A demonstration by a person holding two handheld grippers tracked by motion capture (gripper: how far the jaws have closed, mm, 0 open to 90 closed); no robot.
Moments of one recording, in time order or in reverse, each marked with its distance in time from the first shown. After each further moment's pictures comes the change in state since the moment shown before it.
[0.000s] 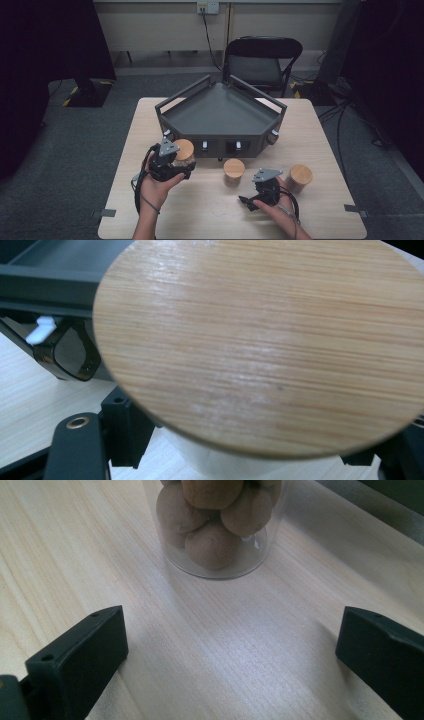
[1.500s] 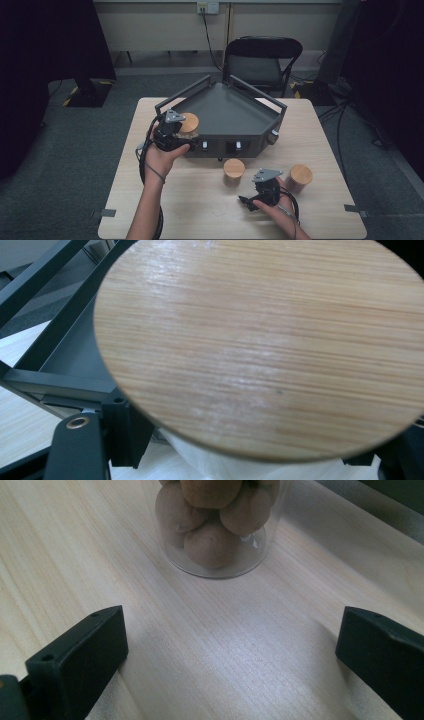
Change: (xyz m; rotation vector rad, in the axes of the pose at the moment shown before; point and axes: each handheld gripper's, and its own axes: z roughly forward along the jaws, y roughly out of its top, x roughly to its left) left arm 0.014 0.073 0.008 0.013 0.021 0.020; right arm 0.002 0.000 0.000 0.000 -0.008 0.008
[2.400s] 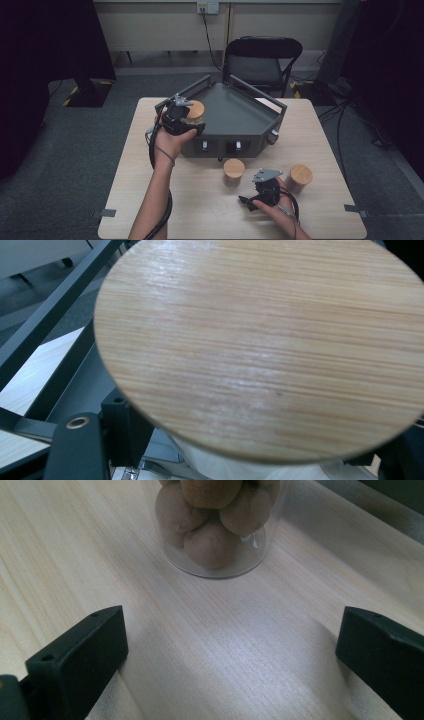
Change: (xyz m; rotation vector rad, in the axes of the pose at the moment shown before) left arm 0.004 0.035 0.025 0.015 0.035 -0.009; right arm 0.000 0.000 0.000 0.000 0.000 0.001
